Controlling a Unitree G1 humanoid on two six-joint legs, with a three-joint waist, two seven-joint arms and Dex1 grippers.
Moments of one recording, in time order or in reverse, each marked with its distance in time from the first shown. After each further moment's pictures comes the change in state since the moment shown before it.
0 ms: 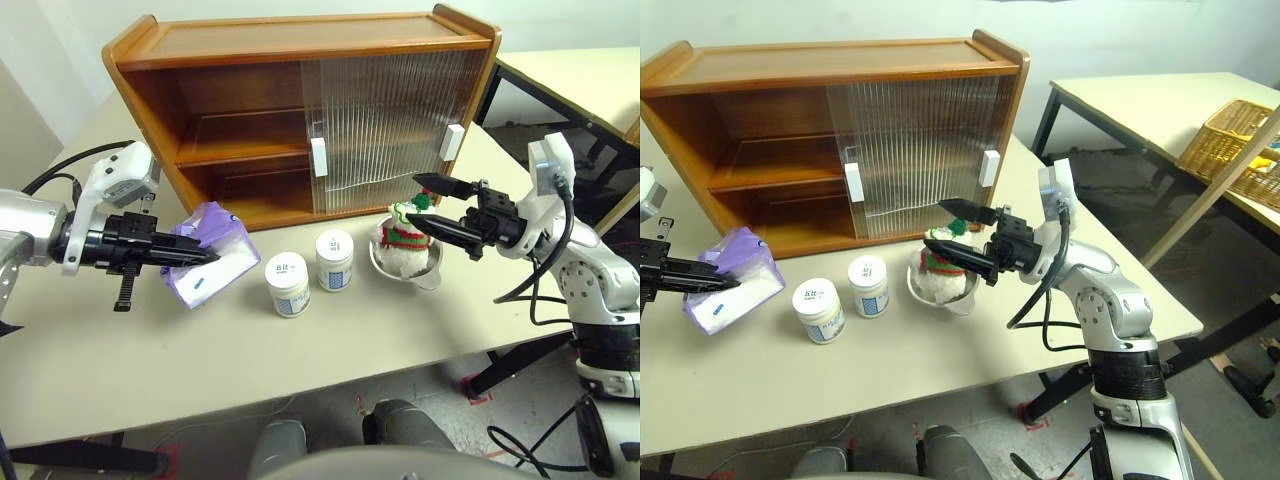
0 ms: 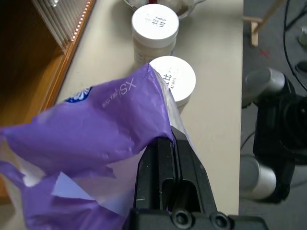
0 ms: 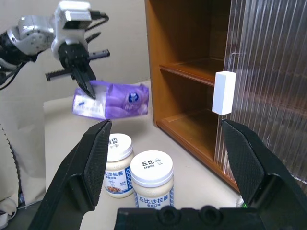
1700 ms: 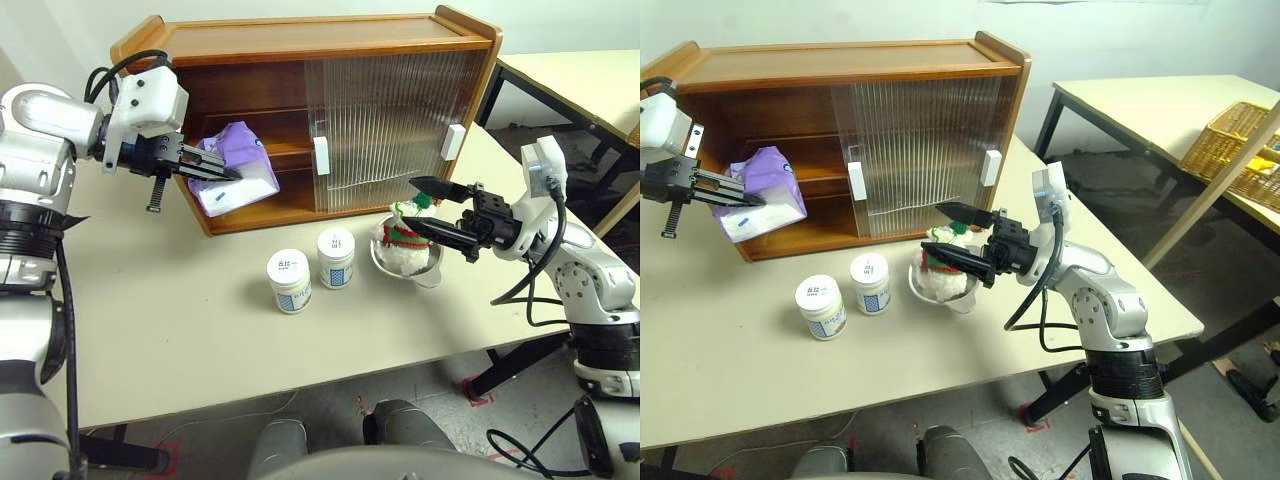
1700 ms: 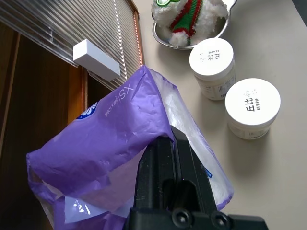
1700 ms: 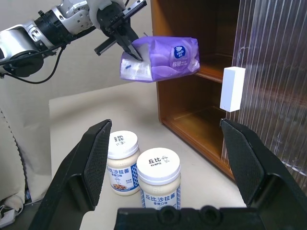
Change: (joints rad) left arm -0.645 -0.229 -0.367 0.627 0.245 -0.686 -0.123; right arm -0.001 0.002 0.020 0.013 -0.005 -0.004 0.001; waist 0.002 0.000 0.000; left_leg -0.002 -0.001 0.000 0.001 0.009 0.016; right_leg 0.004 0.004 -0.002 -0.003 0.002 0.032
